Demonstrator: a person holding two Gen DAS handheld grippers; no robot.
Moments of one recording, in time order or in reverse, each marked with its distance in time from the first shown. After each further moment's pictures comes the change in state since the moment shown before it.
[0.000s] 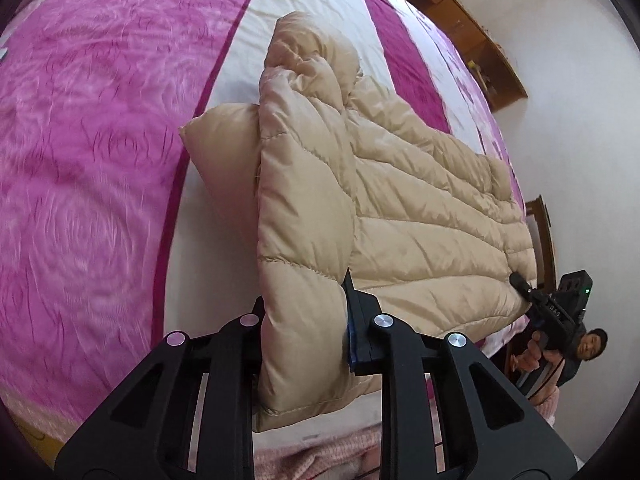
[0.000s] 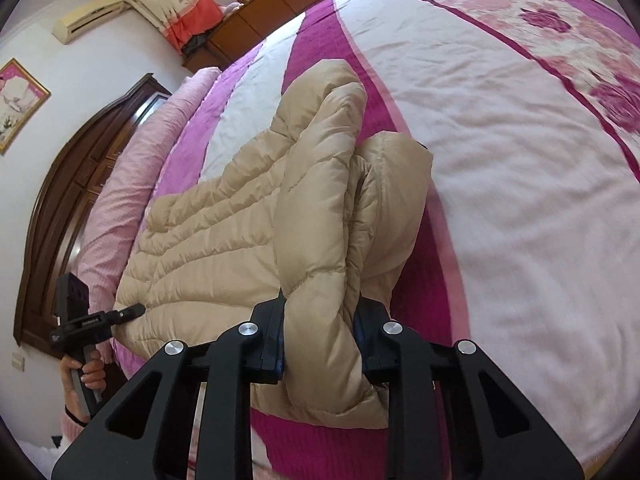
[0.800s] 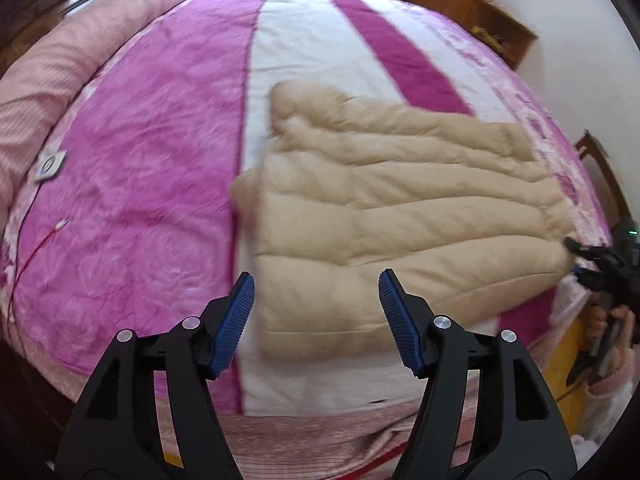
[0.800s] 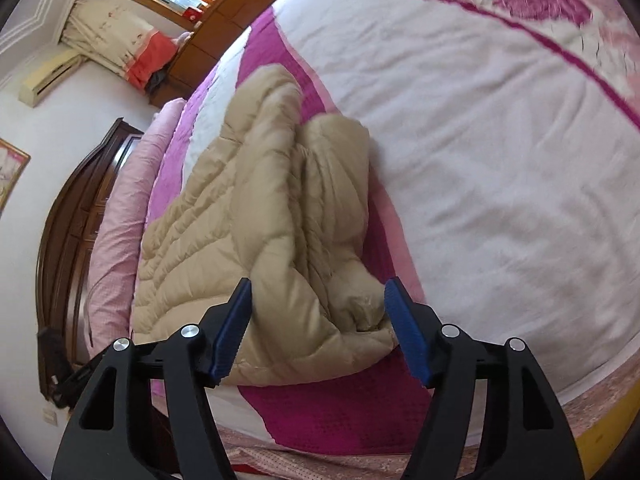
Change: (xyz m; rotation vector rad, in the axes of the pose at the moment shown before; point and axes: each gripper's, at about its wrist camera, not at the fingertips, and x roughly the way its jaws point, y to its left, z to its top) left arm -0.055 -0.064 -0.040 0.293 -0.124 0.307; right arm -0.014 -0.048 -0.044 0.237 -0.020 -0.001
